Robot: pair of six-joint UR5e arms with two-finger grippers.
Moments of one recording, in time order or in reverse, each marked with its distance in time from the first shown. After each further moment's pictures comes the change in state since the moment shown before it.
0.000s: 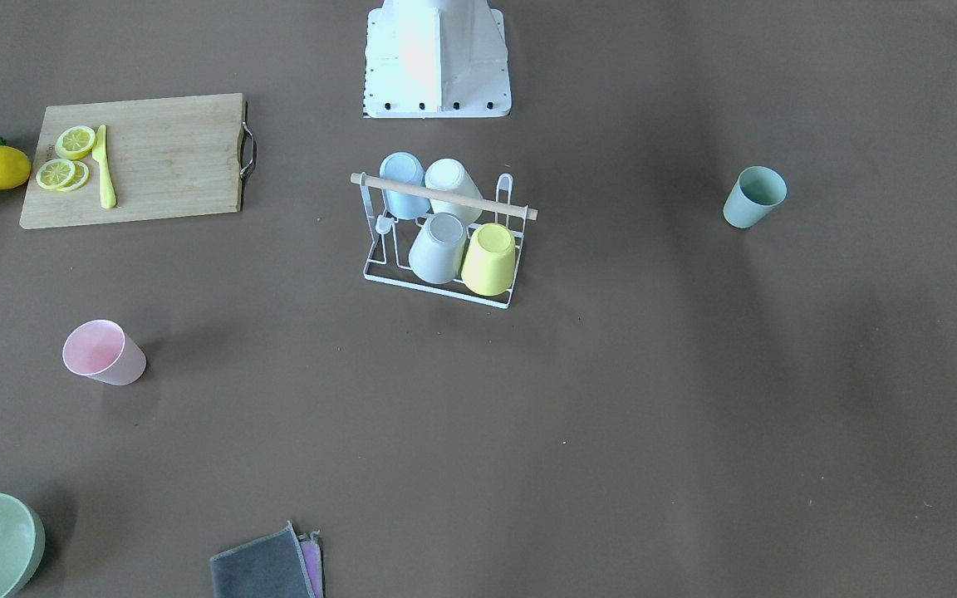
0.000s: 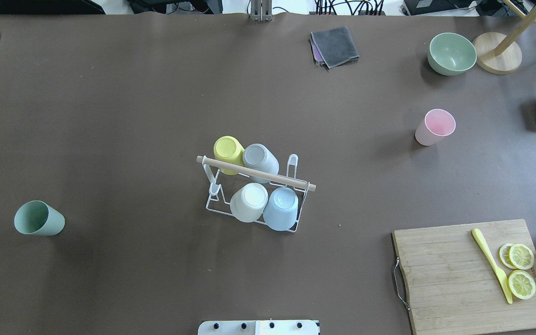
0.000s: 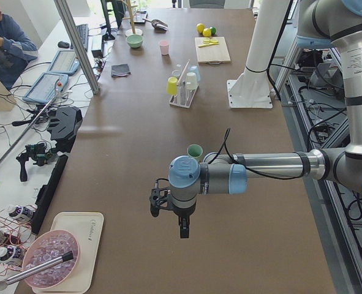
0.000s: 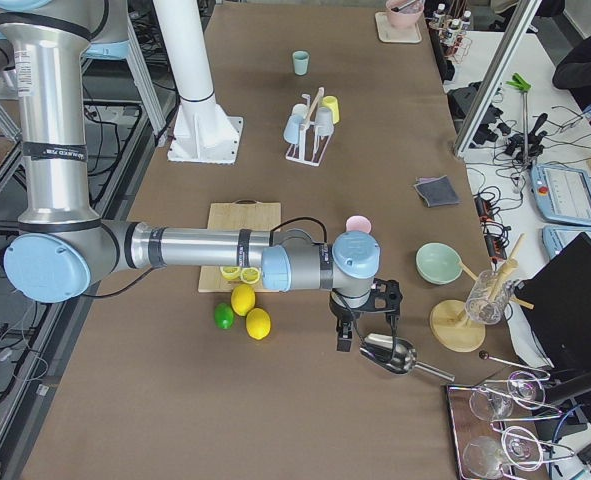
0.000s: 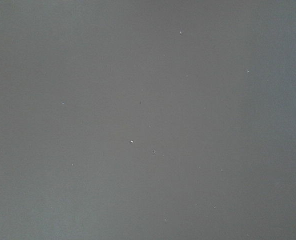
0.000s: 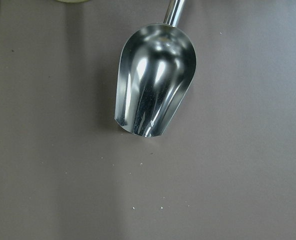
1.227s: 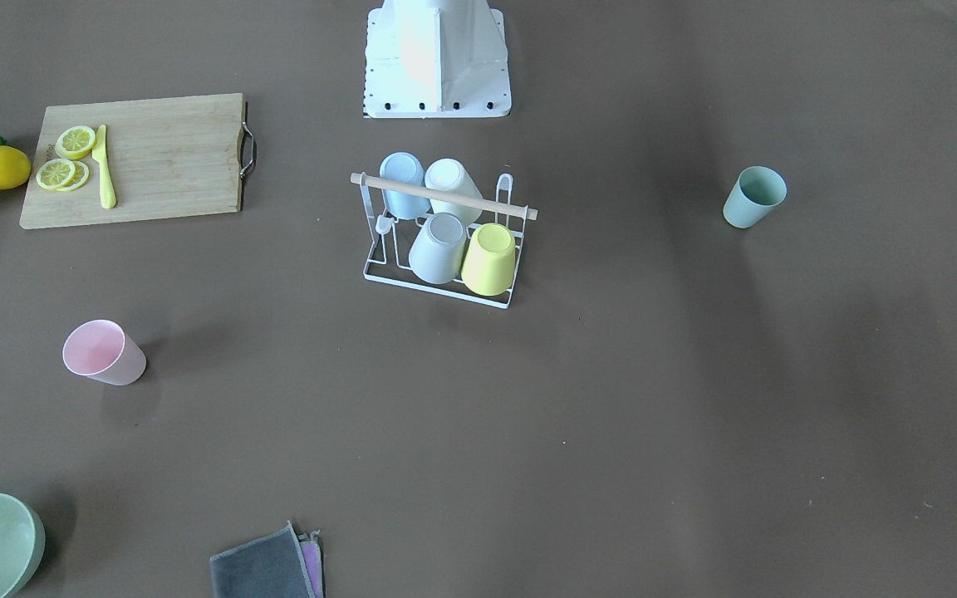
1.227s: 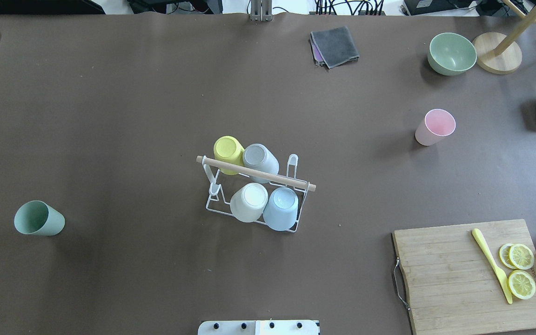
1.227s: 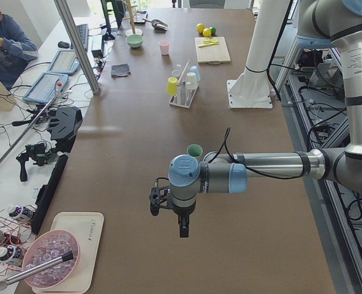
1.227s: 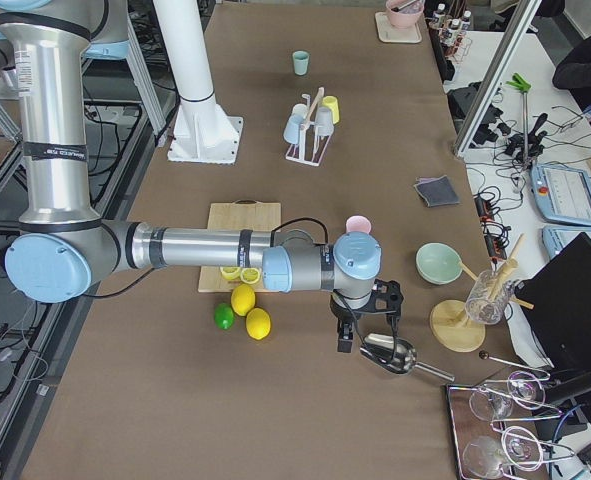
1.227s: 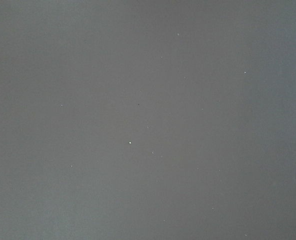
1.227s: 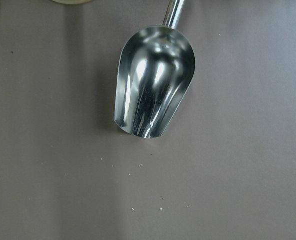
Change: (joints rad) left arm 0.000 0.000 -0.009 0.002 0.000 0.005; right arm 0.001 0.007 -0.009 0.000 -0.003 0.000
